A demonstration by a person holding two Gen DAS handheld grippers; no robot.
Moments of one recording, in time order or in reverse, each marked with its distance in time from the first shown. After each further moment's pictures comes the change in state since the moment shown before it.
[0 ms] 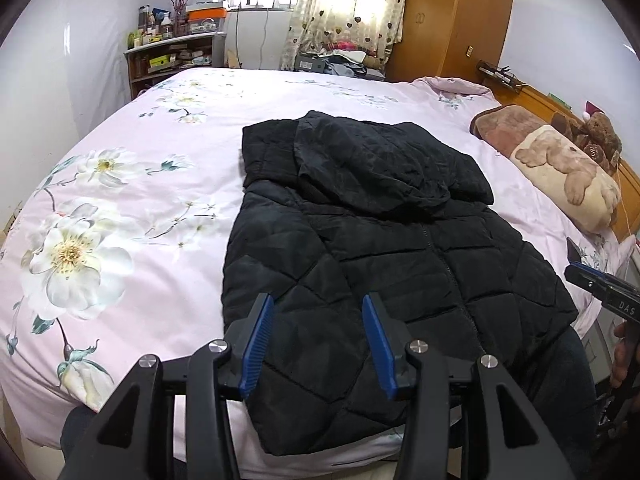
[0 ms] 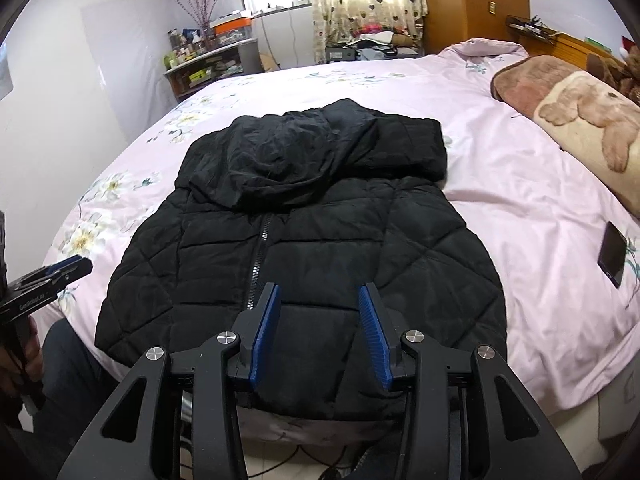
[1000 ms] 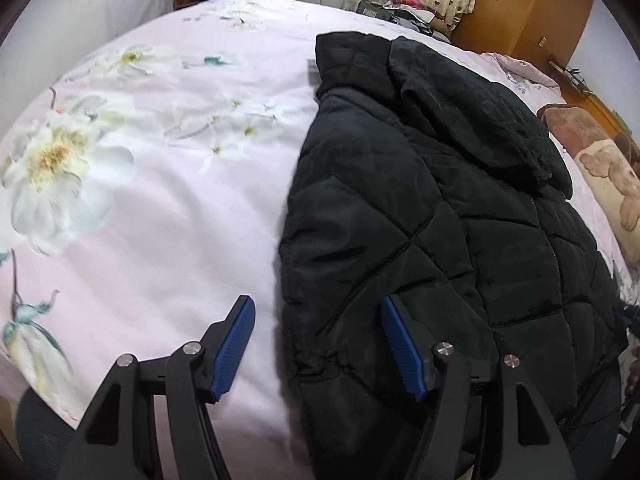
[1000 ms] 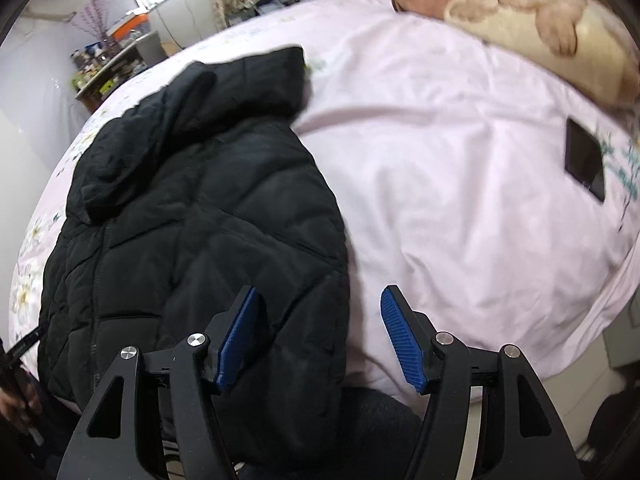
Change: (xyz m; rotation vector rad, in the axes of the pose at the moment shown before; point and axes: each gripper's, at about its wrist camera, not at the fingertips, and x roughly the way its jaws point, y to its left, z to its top) left arm 0.095 0.060 -0.033 -0.188 0.201 0.081; right arm 0.066 -0.156 -0.017 0.285 0.185 -0.115
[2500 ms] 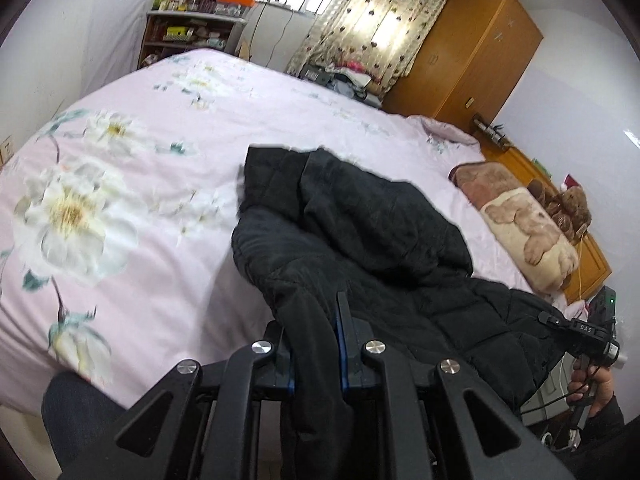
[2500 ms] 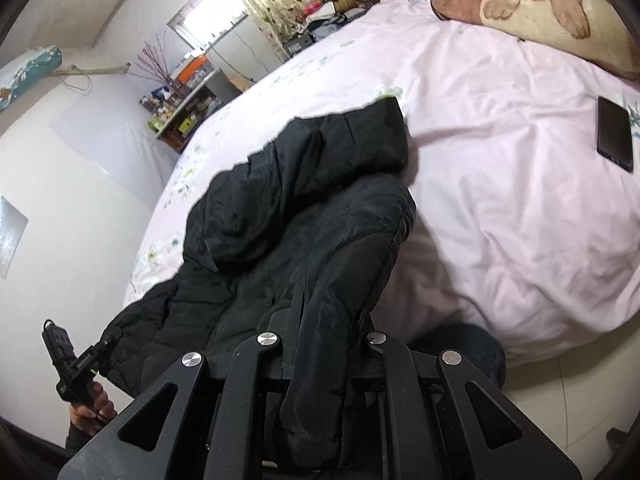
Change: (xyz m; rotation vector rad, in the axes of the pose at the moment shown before) left arm -0.150 -0.002 0.012 -0.012 -0.209 -0.292; right arm -0.105 0.027 0.008 0.079 -0.069 0.369
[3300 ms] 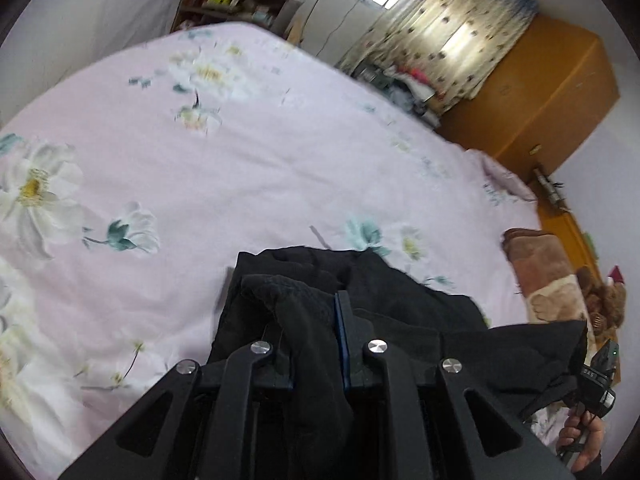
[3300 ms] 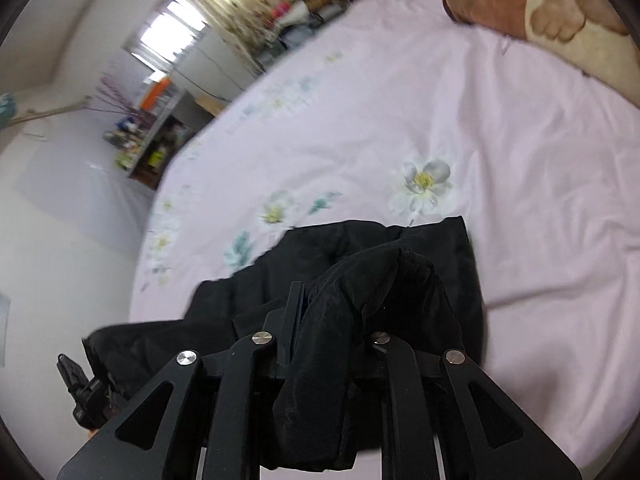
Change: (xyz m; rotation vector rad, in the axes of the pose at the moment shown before) left arm 0.220 0.049 0.193 -0.211 0.072 0.103; right arm 0.164 0.009 0.218 0.126 0.041 -0.065
